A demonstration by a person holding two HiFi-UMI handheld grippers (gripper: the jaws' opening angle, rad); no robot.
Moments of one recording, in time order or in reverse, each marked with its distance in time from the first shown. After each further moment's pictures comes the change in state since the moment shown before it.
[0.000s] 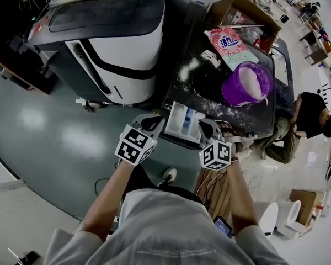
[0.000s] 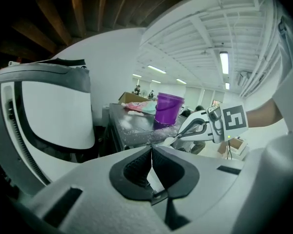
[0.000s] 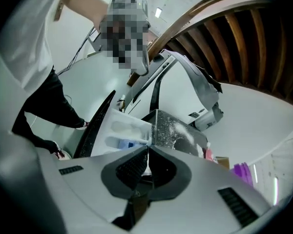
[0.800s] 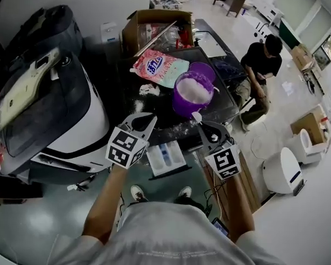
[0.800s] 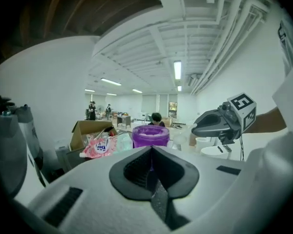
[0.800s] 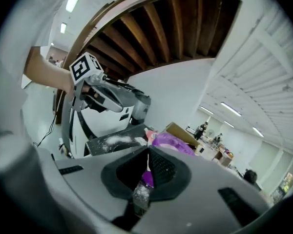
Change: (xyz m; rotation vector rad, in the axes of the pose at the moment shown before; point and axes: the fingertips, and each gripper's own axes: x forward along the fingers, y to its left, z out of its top) left arm 0.090 -0.014 0.194 0.363 -0.131 -0.446; right arm -0.131 -0.142 -0.031 0.799 -0.024 -0.565
